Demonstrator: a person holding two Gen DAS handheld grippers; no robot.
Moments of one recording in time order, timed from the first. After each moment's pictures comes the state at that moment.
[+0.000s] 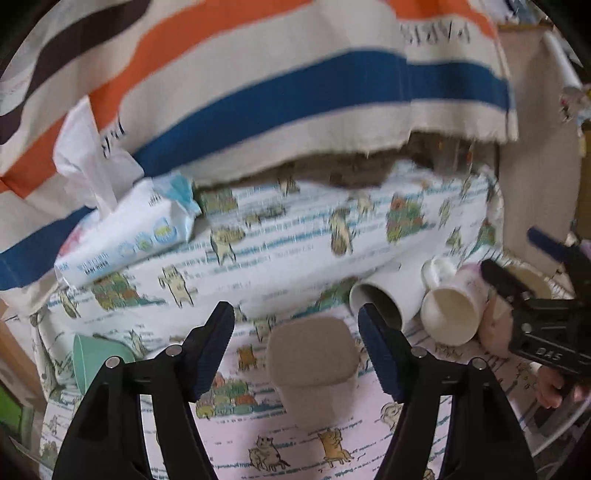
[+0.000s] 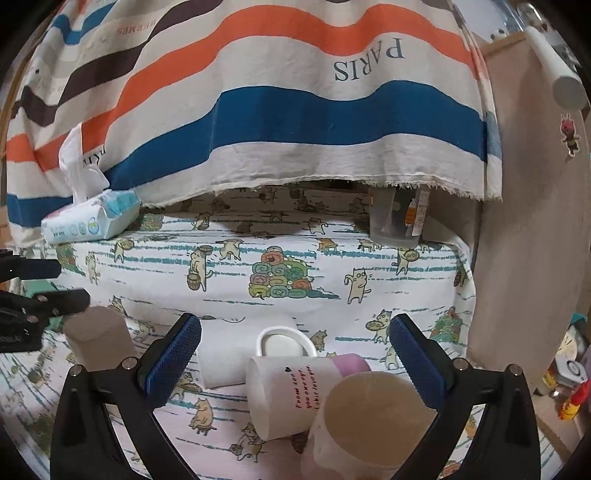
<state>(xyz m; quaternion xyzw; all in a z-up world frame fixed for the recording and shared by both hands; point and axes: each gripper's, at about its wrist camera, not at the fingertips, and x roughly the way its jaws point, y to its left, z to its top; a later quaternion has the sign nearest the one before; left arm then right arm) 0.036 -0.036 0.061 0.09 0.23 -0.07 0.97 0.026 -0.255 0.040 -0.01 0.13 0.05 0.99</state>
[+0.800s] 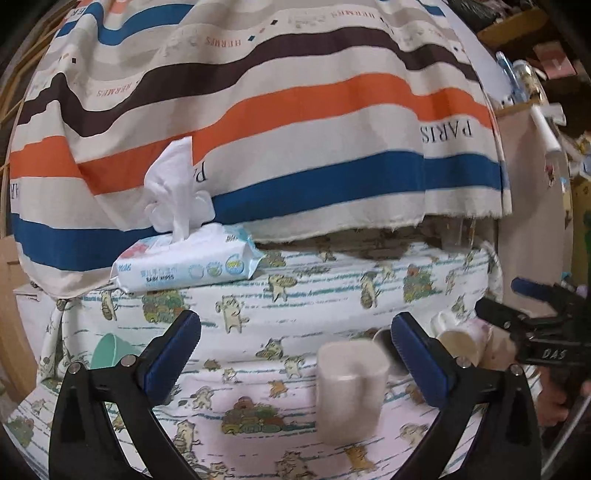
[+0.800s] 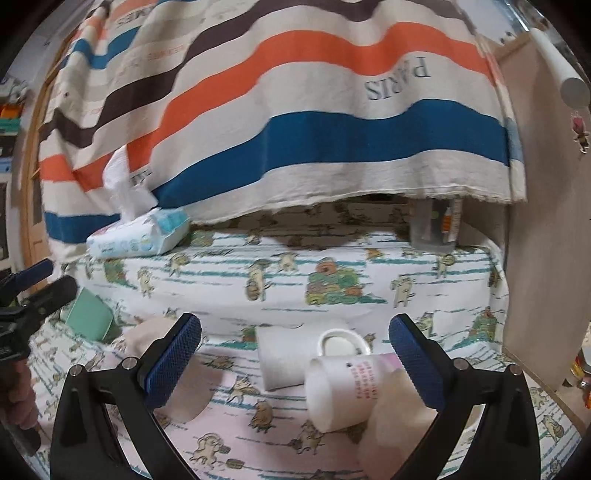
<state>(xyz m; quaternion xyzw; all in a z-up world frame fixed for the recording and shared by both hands) -0.032 0.019 0.038 0.04 0.06 -0.04 1.00 -0.006 -0.227 0.039 0.00 0.11 0.12 0.99</state>
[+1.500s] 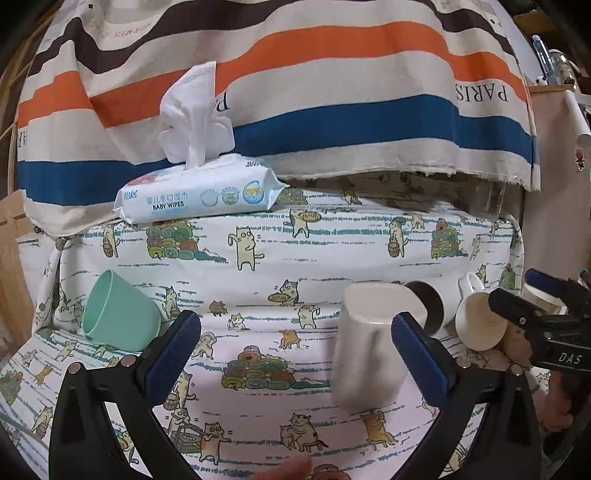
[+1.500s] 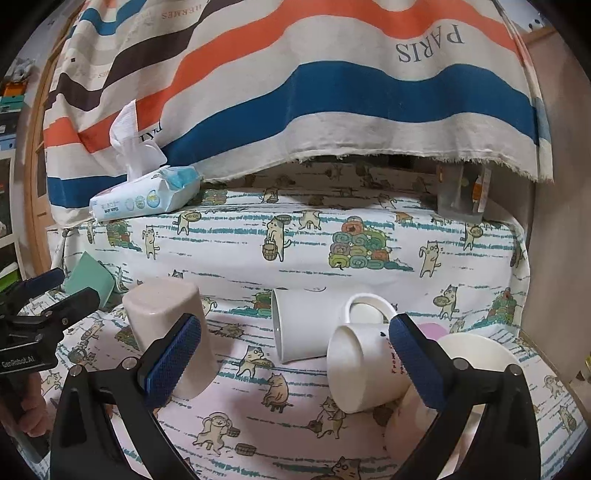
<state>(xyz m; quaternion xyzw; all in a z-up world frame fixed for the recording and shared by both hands) -0.010 0.029 0.004 -0.01 0.15 -0.01 0.99 0.010 -0.208 0.017 -0.02 0.15 0.13 0.98</state>
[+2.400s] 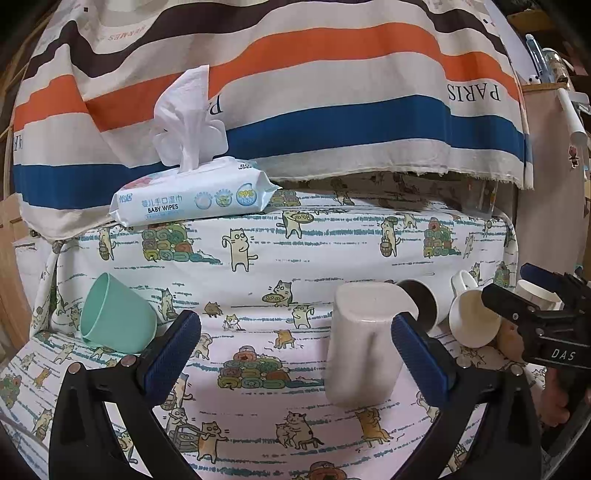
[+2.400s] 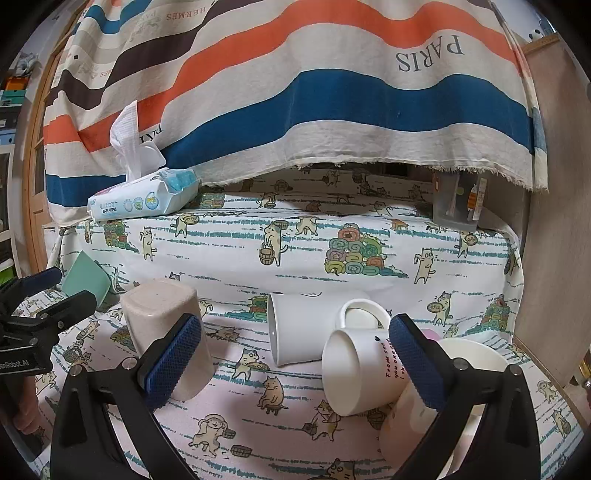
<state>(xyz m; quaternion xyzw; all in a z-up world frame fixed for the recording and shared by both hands) -0.012 0.026 0.005 0.00 0.14 -0.02 0.99 0.008 -0.208 0.018 -0.03 0.15 0.13 0.98</state>
